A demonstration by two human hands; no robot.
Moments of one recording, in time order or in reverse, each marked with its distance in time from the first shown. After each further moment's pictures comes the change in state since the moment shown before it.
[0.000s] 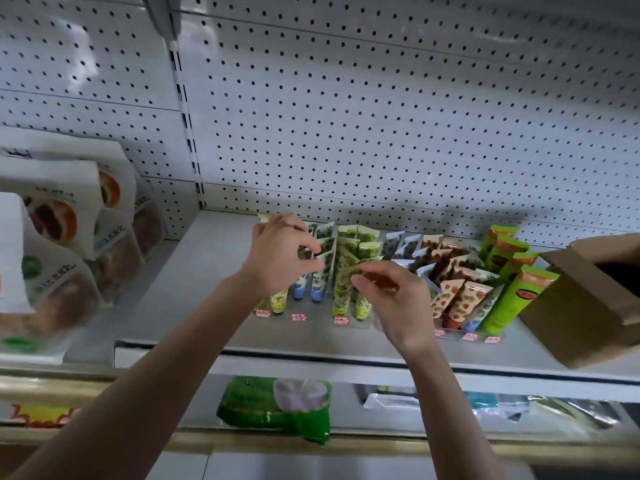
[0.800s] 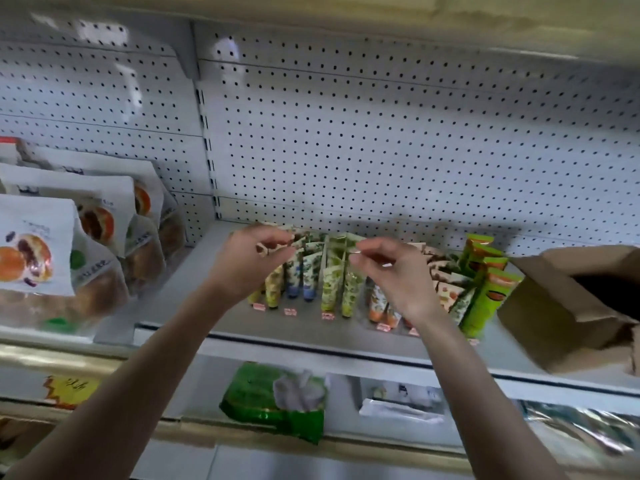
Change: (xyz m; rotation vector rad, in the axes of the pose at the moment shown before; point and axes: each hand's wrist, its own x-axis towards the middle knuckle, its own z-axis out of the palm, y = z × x) left_hand -0.052 0.042 -0.042 -0.260 0.156 -0.130; right_hand 0.015 -0.029 -0.056 -0.004 -0.203 -0.137
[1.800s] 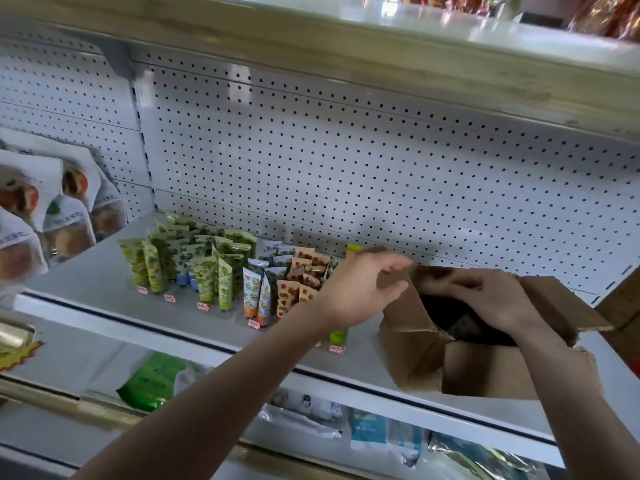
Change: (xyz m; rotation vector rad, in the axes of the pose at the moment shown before) left_hand 0.013 0.243 0.245 -0.123 -0.124 0.257; right_hand -0.001 0.119 -0.326 -0.529 -0.087 0.191
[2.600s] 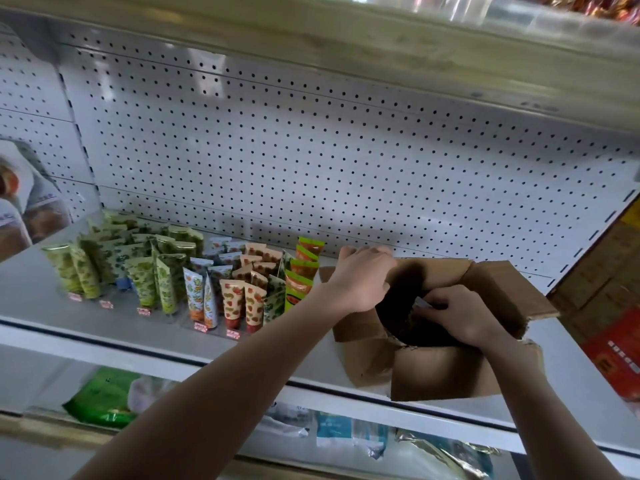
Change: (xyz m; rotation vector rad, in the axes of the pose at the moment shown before) left_hand 0.067 0.011 0.080 0.469 -0.292 -0.049; right_hand 0.004 0.070 -0.001 -0.186 -0.140 -0.009
